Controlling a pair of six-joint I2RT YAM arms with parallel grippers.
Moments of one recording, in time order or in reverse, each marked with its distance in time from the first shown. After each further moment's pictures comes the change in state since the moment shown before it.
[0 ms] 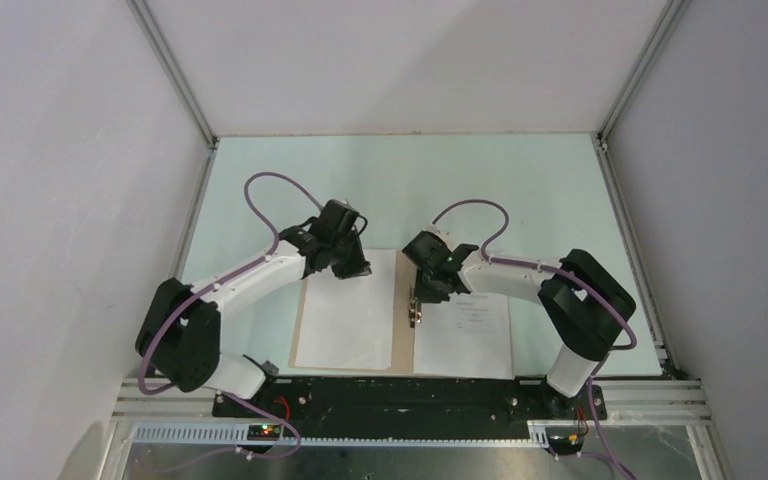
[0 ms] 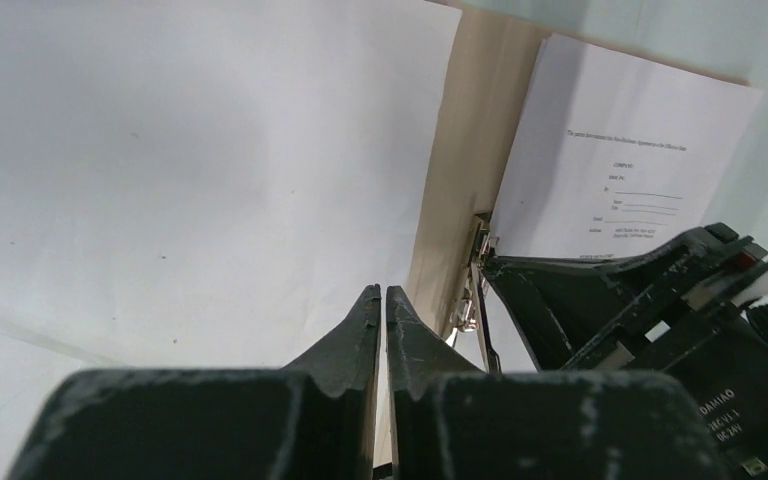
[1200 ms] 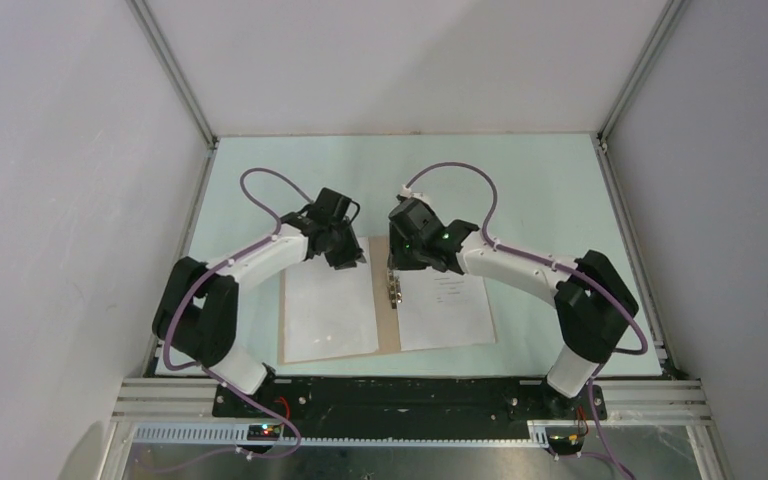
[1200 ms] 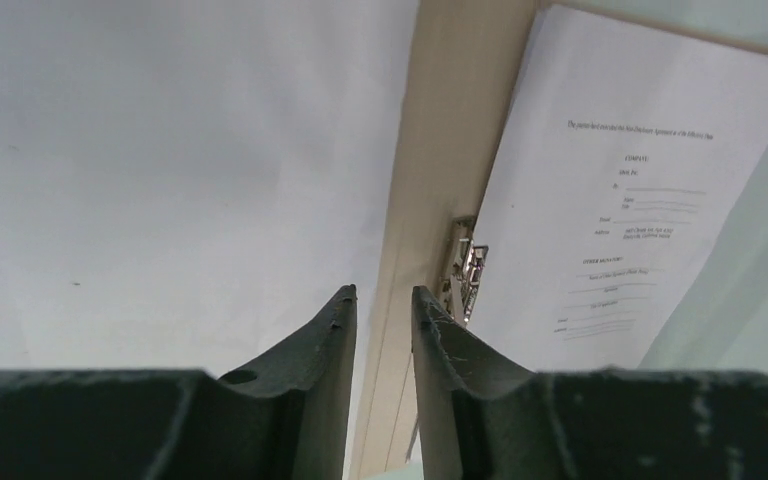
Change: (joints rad) left arm 0.106 0.121 0.066 -0.008 0.005 -0.001; right arm -0.010 -0.002 0.234 0.023 -0.043 -0.217
